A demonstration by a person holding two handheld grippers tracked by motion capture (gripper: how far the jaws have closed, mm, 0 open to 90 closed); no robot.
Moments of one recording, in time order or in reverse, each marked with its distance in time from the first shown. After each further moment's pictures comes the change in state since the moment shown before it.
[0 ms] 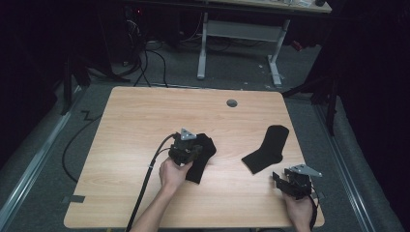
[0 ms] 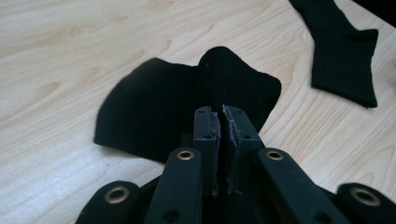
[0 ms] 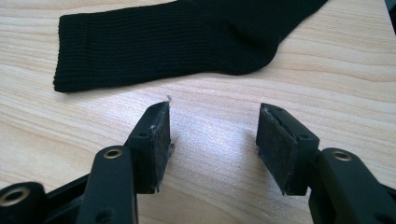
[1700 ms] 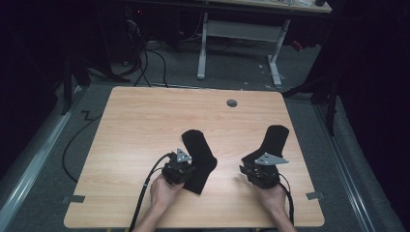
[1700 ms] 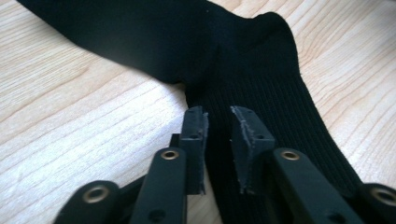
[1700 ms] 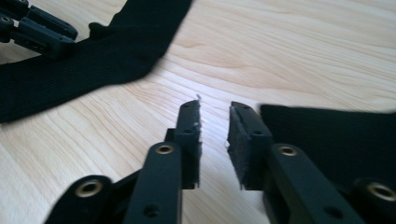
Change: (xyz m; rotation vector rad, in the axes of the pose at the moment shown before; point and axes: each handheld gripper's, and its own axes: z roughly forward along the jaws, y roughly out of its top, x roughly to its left) left arm -0.003 -0.059 -0.005 0.108 0.021 0.089; right arm 0.084 0.051 0.018 -0.045 0.334 -0.199
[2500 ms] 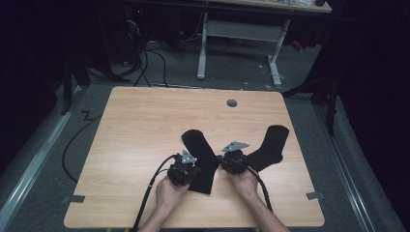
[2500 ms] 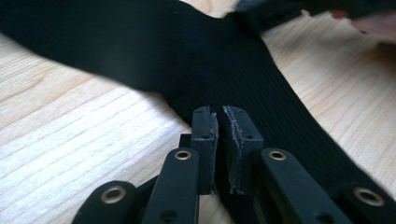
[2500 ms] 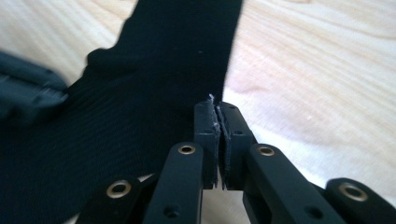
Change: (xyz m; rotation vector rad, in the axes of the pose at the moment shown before) left arm -0.013 0.004 0.007 -0.012 -0.045 -0.003; right arm 0.033 0.046 0.086 0.122 0.001 -0.071
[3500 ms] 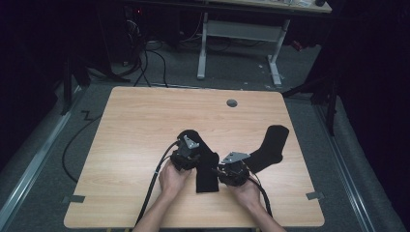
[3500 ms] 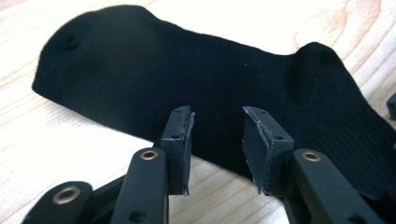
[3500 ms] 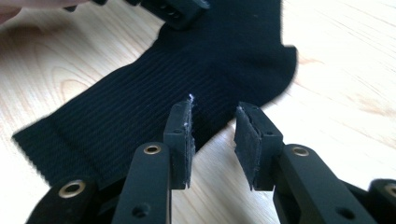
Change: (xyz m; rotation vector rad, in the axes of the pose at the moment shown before) left arm 0.023 0.032 0.024 0.015 0.180 -0.018; right arm 0.022 -0.019 -0.019 0.010 0.083 -0.055
